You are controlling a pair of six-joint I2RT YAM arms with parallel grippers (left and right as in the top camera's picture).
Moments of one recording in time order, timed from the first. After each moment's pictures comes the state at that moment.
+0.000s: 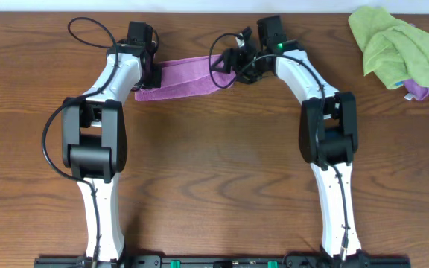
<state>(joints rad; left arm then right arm) -0.11 2.32 1.78 -0.71 -0.08 -0.05 0.24 2.58 2.10 -0.60 -0.76 0.48</state>
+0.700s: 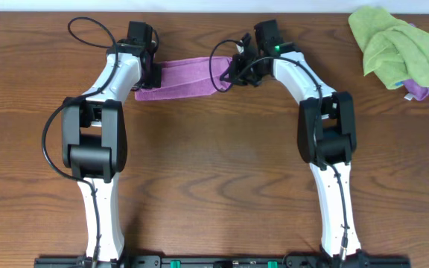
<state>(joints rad) -0.11 2.32 1.79 -0.72 -0.06 -0.05 0.24 2.58 2.09 -0.68 -0.67 0.43</state>
